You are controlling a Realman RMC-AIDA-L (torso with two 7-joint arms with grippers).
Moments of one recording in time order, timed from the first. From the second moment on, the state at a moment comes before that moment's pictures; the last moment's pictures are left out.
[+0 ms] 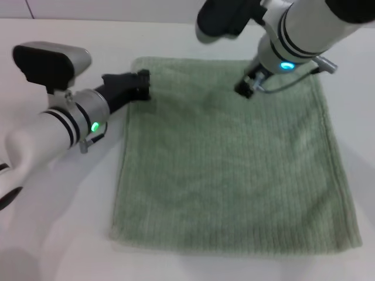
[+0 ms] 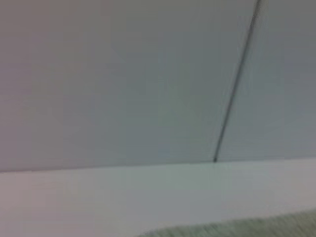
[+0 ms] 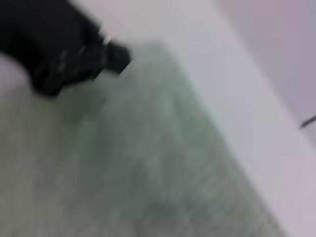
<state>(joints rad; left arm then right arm) -0.56 -2.06 1.95 0.45 0.07 0.46 -0.74 0.94 2.09 -1.80 -1.06 0.33 1.14 -0.31</state>
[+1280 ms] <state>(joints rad) -0.46 -2.06 1.62 0.45 0.07 0.82 -0.53 0.42 2.08 -1.89 -0.93 0.35 -0.46 -0.20</state>
